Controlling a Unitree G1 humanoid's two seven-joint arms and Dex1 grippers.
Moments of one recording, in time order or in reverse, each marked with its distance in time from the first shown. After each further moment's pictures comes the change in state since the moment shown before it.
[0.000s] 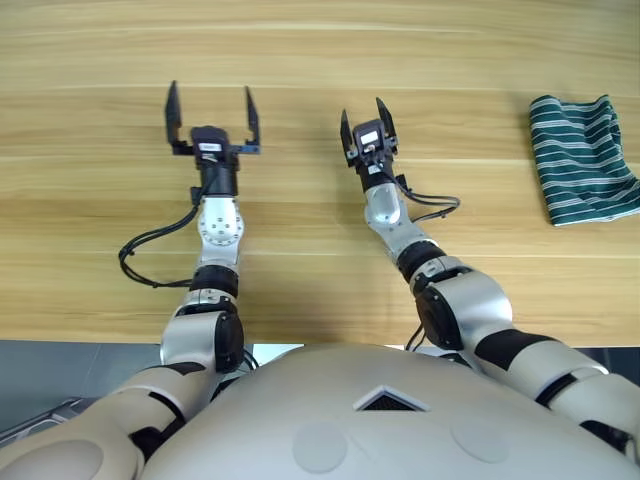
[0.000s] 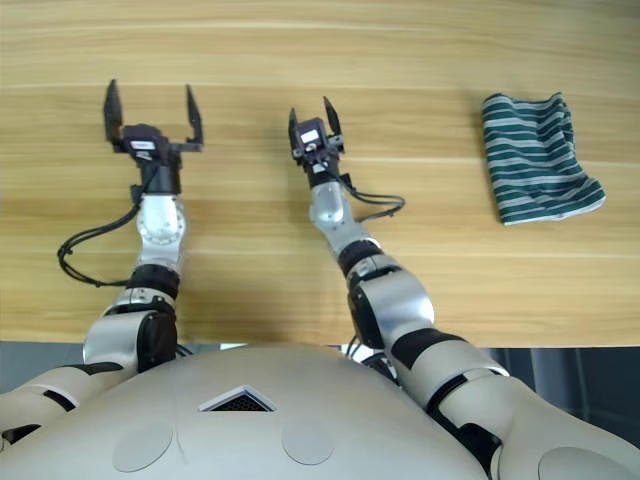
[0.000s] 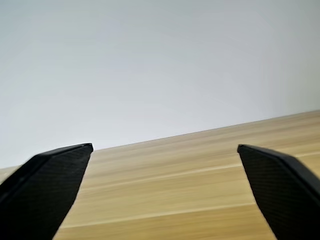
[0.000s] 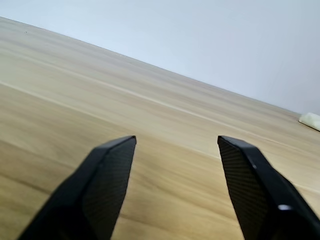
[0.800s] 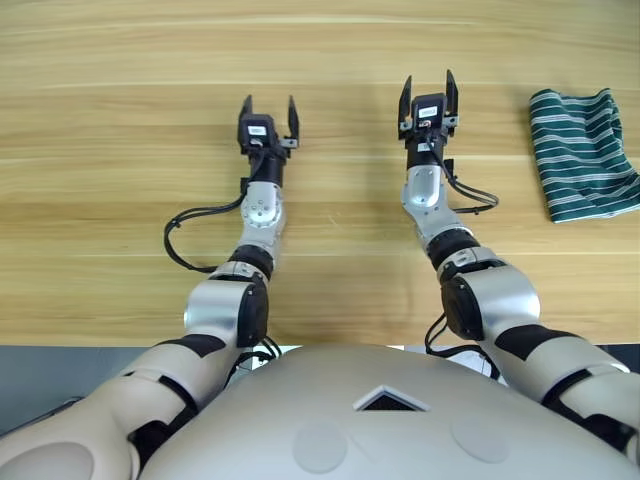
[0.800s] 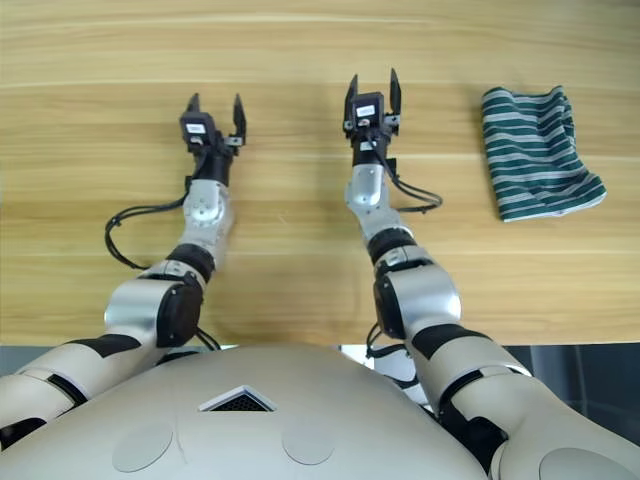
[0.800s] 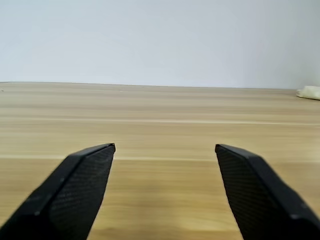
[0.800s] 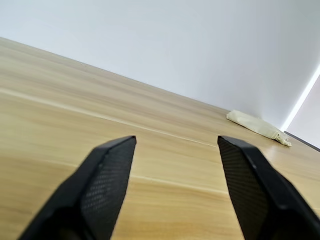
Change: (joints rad) left arm -0.227 -0.054 0.028 0.326 -0.298 0.111 -0.098; right arm -0.112 -0.123 -0.057 0.023 0.017 0.059 -0.112
